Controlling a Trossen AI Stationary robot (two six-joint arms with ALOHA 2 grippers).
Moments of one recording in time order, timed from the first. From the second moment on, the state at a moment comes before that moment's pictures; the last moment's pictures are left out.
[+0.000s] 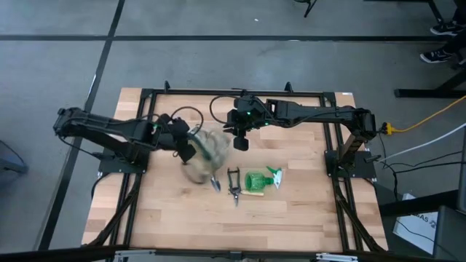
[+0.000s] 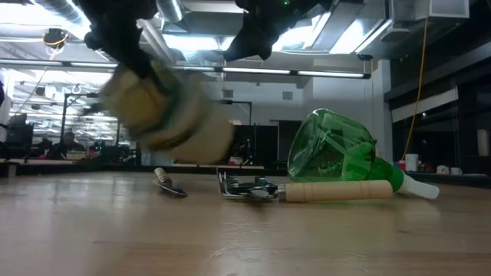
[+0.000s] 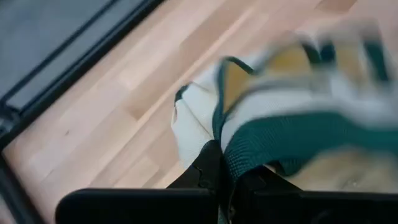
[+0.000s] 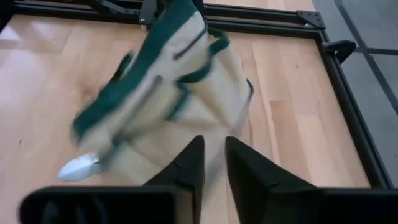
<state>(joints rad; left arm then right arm) -0.11 1.11 0.98 -1.00 -0.57 -0.71 -0.12 1.76 1.54 -0.45 -0.07 -0.16</state>
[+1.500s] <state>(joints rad) 0.59 1.26 1.01 -0.94 0.10 -0.34 -0.07 1.75 1.54 -0.76 -0.34 -0.38</state>
